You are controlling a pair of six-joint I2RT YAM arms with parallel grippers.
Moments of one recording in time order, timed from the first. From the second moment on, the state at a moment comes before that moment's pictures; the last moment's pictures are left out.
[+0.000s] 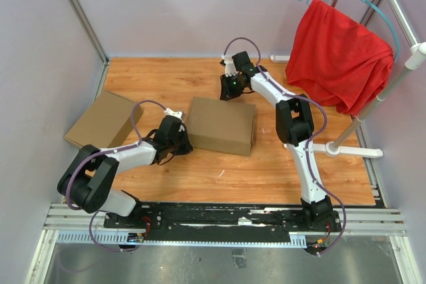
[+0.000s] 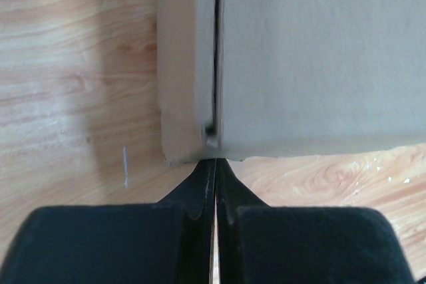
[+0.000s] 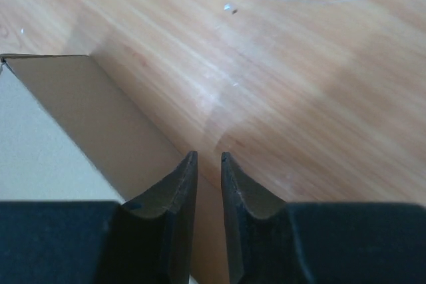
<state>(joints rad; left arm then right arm) -0.50 1.41 0.54 0.05 0.04 -0.56 0.42 2.45 2.13 -0.63 -0.41 0.12</state>
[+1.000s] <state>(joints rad) -0.71 1.17 0.42 0.07 -0.15 -0.72 0.48 2.39 2.19 -0.62 -0.41 0.01</state>
